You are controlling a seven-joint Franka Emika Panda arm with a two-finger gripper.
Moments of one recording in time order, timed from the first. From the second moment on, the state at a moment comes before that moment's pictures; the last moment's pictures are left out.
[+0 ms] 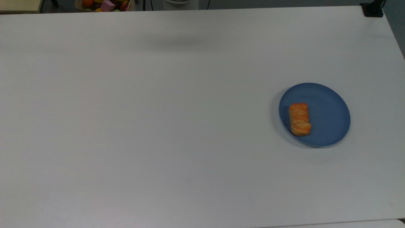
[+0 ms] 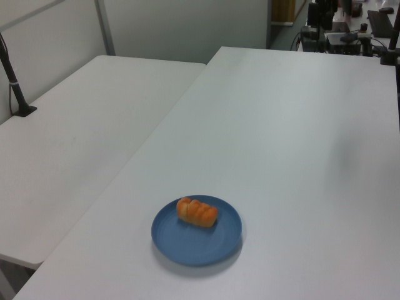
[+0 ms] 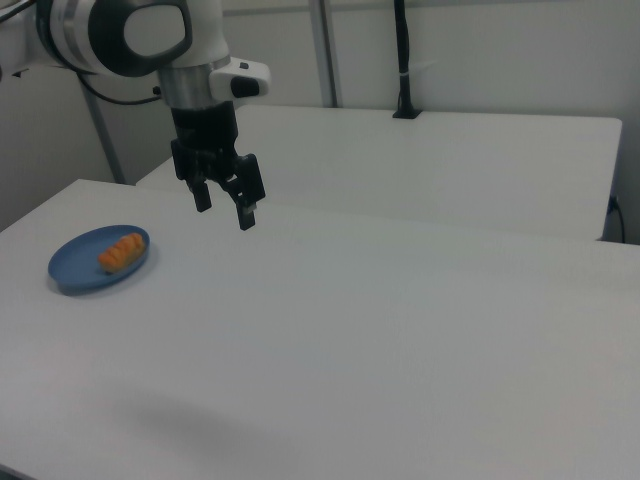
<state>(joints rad) 0.15 0.01 -0.28 -1.59 0.00 1.55 0.04</state>
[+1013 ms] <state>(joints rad) 0.13 0.02 -0.21 -1.58 0.00 1.52 0.04</state>
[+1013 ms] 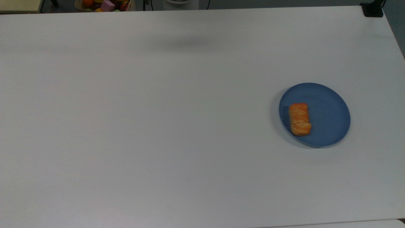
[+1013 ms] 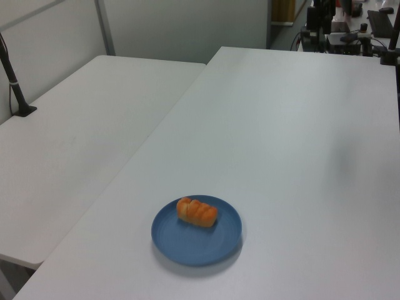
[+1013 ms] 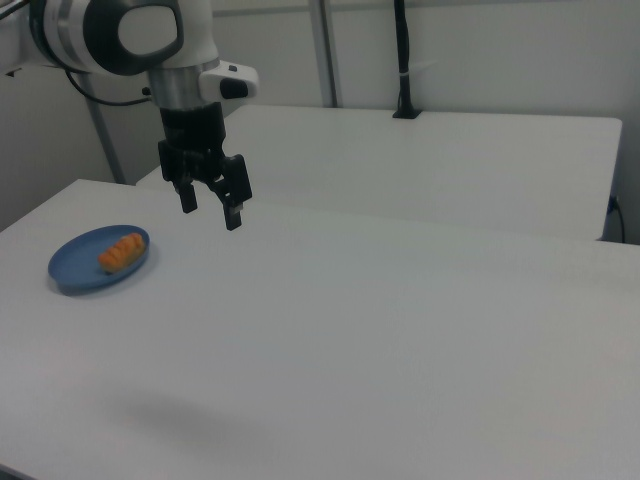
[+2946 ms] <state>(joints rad) 0.60 0.70 -0.03 -1.21 0.08 2.09 0.51</state>
